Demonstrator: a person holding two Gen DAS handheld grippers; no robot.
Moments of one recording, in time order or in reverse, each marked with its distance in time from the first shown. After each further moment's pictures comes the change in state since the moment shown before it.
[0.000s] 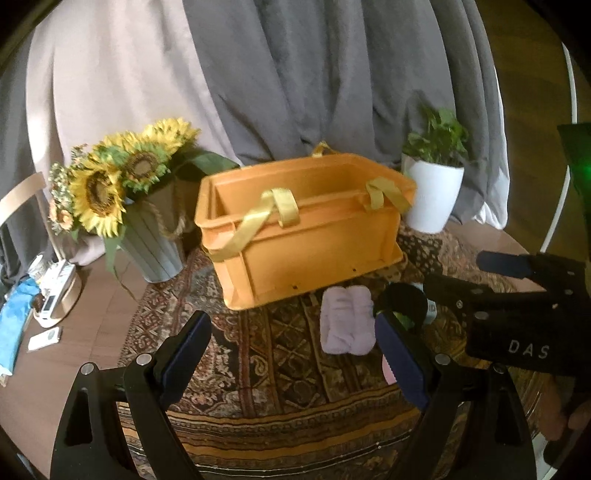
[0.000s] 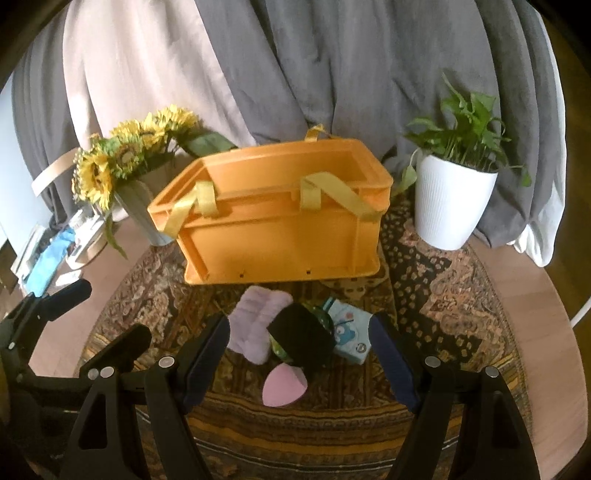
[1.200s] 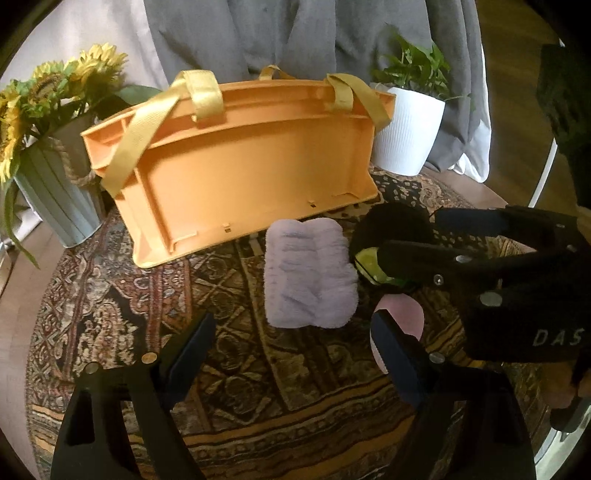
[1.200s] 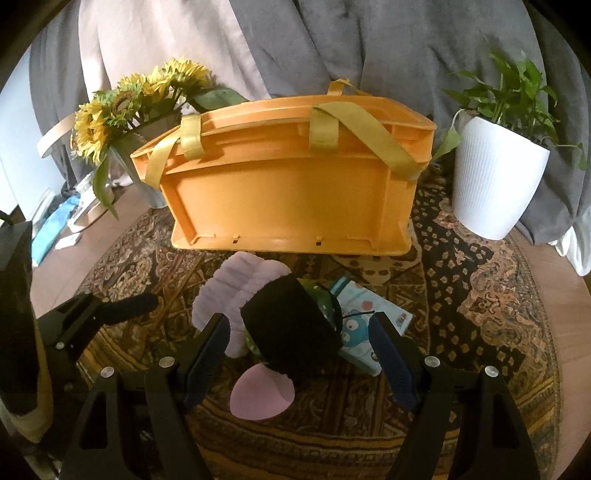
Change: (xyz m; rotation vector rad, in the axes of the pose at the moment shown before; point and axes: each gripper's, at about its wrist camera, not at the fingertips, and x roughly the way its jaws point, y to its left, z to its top) left arm 0.098 -0.026 -0.041 0.038 0.125 -0.177; right arm 0.071 -0.013 -0.020 -0.086 0.054 0.092
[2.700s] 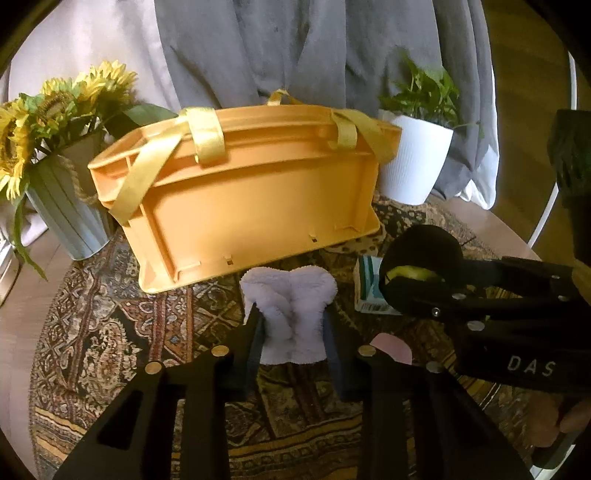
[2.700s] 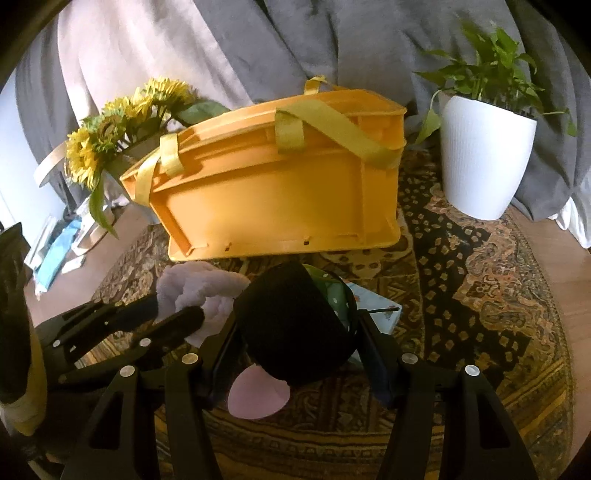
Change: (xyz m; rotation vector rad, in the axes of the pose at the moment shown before) left arm -0.012 -0.005 0.021 -0.051 -0.061 0.037; right arm -0.005 -0.016 -0.002 0.107 -0.010 0.026
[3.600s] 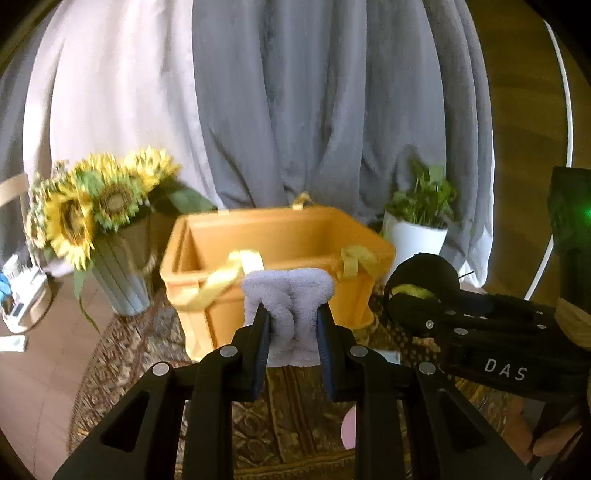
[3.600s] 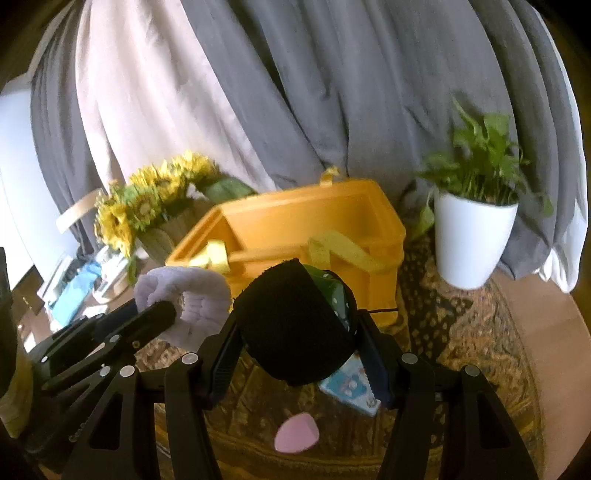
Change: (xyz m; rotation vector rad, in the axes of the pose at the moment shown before) left arm -0.091 0.008 0.053 -0.076 -0.230 0.057; right arm -0.074 0.028 0.052 -0.003 -0.198 0.013
